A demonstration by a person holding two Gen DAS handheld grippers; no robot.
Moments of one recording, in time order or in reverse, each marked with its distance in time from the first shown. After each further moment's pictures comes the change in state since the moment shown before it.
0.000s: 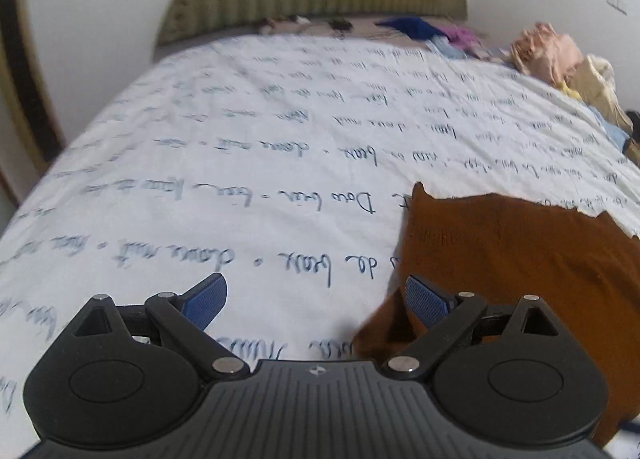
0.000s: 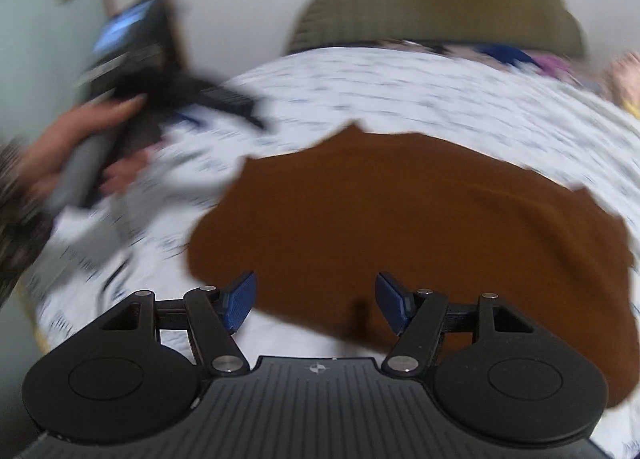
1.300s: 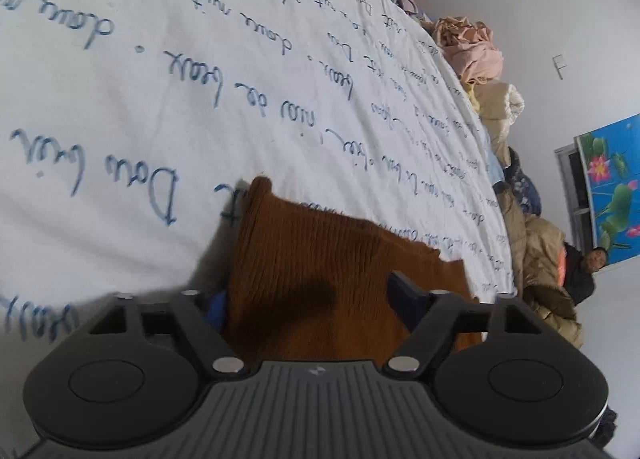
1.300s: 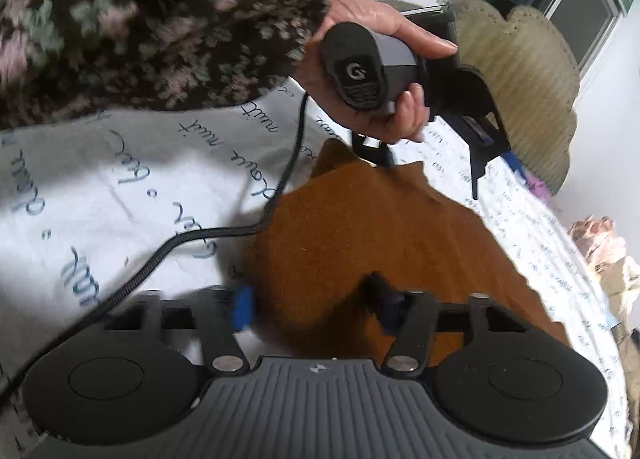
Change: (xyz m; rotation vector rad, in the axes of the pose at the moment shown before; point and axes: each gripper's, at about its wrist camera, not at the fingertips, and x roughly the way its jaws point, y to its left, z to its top) left arm 0.133 -0.018 0.055 -0.371 0.382 -0.654; right arm 0.105 0.130 -0.003 -0.427 0.049 -0.327
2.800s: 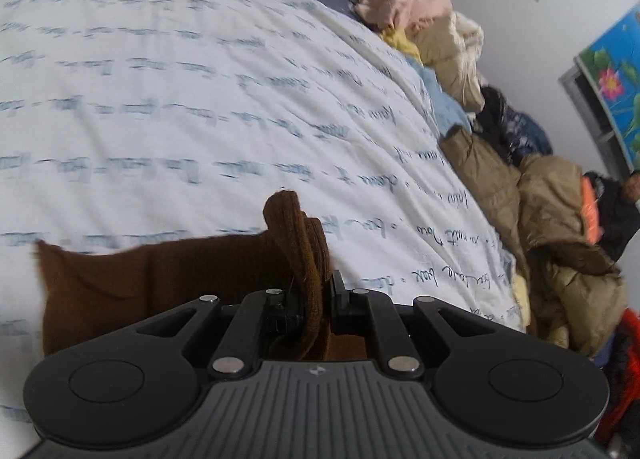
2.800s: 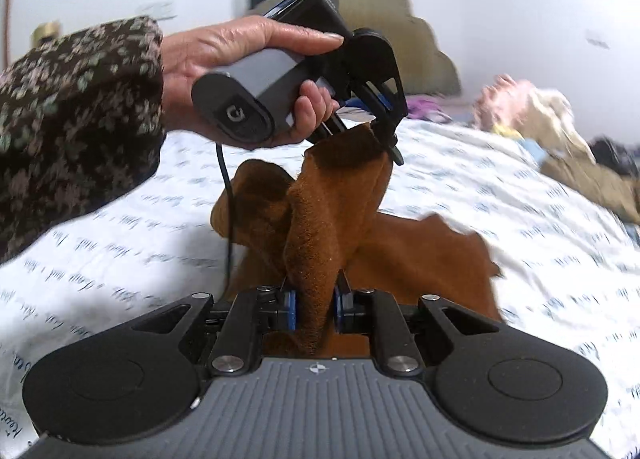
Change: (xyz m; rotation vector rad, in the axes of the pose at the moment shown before) left arm 0.109 -0.255 -0.049 0.273 -0.020 0.191; right arm -0.071 -0.211 -0.115 0.673 -0.154 -0.087
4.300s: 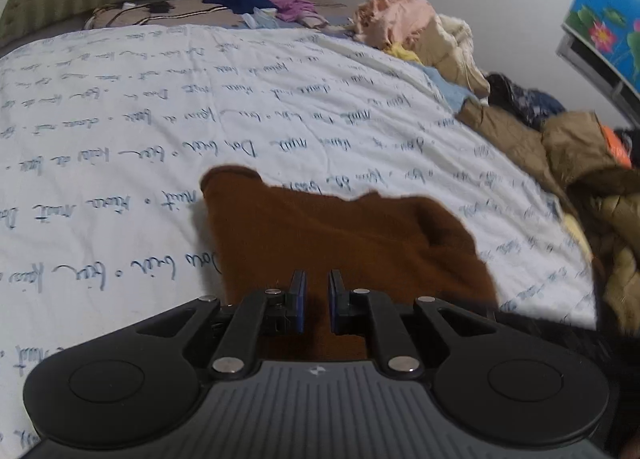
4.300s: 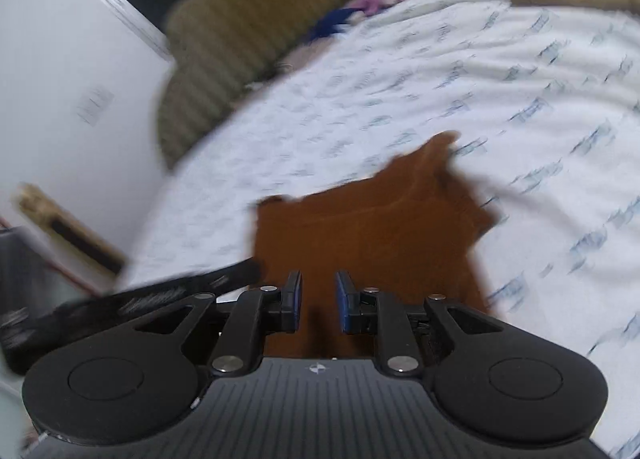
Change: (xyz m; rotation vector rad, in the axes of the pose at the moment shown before) left arm -0.041 0.025 -0.115 0.215 -0.204 0.168; right arm 0.099 -0.161 0.027 0.534 0.224 0.169
